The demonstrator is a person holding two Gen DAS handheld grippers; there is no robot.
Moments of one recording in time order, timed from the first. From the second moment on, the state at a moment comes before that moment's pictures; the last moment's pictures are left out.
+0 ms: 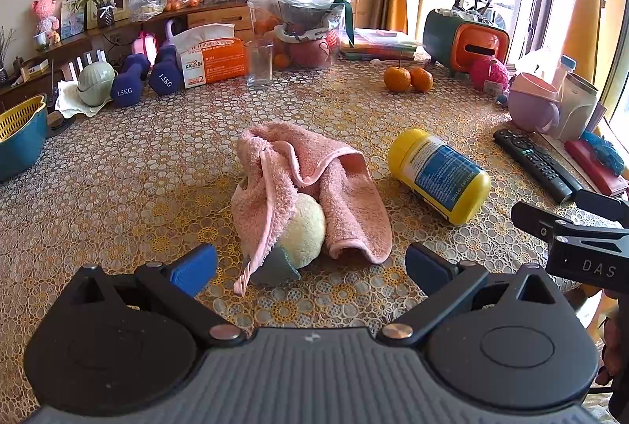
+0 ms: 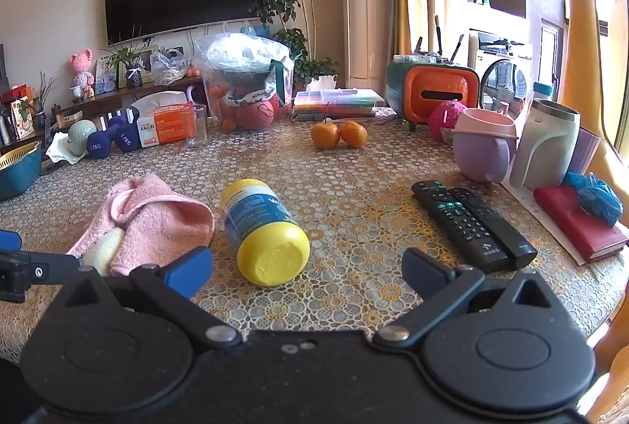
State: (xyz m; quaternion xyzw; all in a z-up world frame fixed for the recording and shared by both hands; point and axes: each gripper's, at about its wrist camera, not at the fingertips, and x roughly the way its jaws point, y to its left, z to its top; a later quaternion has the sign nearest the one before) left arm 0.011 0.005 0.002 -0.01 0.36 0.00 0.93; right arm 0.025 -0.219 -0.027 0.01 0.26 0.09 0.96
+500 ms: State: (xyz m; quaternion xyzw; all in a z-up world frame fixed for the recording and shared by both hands) left arm 0.019 0.001 0.002 -0.01 0.36 0.00 0.93; right arm 0.029 -0.219 -0.025 0.00 0.26 0.11 0.96
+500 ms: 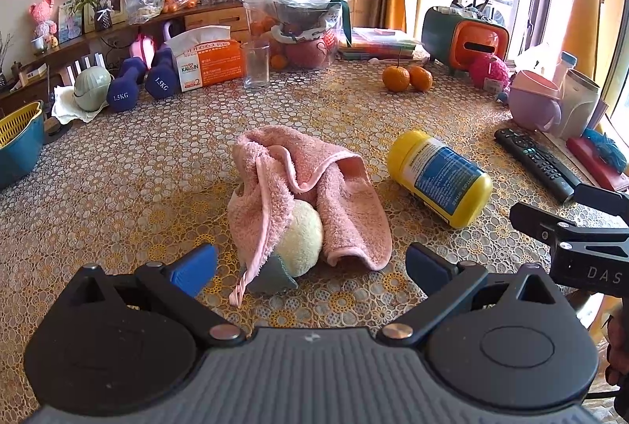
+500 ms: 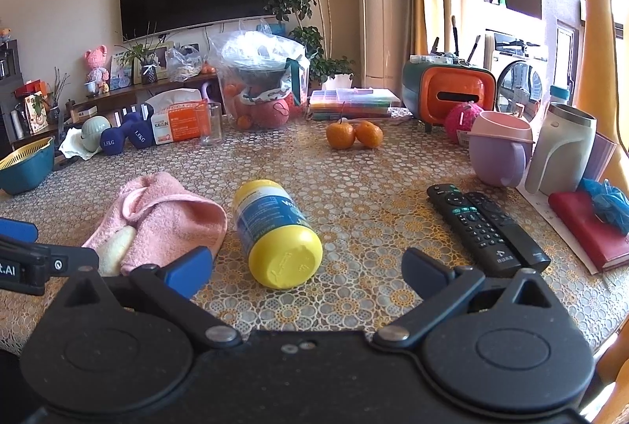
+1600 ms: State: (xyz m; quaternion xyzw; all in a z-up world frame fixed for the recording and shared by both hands) left arm 0.080 0.000 -0.021 0.02 0.38 -0.03 0.92; right arm 0.068 -0.208 -0.044 -0.04 0.28 0.15 0.95
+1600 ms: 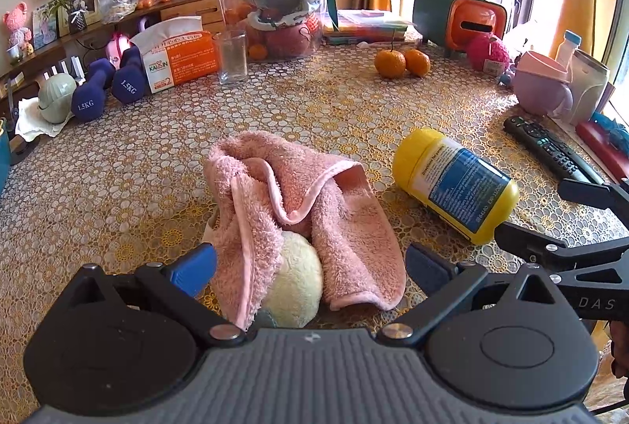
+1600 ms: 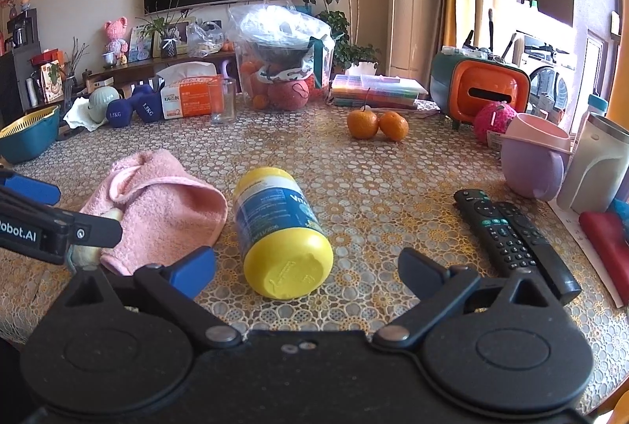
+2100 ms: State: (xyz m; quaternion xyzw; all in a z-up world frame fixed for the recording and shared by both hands) left arm 0.132 -0.011 -0.057 0.08 0.40 -0.01 0.91; right arm 0.099 -0.199 -0.073 -0.04 0.31 0.16 0.94
